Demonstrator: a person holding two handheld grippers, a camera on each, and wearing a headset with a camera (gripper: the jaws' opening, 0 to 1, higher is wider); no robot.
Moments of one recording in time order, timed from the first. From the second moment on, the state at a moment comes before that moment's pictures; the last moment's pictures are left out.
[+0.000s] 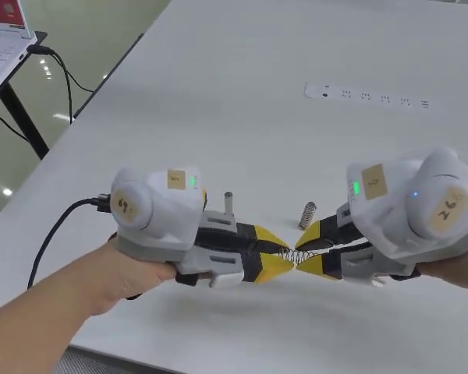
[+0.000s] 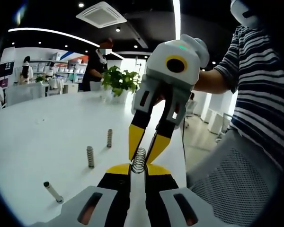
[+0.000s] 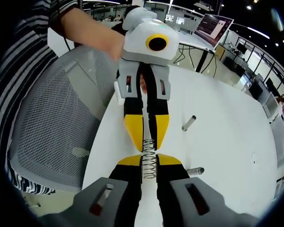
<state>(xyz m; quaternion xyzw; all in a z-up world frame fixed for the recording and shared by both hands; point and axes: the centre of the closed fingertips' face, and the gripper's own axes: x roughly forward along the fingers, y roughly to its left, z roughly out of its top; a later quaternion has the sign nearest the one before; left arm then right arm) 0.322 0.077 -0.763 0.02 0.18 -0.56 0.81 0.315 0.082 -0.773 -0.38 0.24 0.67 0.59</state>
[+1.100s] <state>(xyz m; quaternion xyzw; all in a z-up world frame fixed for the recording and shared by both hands) 0.318 0.078 -0.757 -0.01 0.19 -0.57 0.80 0.315 0.064 -0.780 -0.36 0.26 0.66 0.60</state>
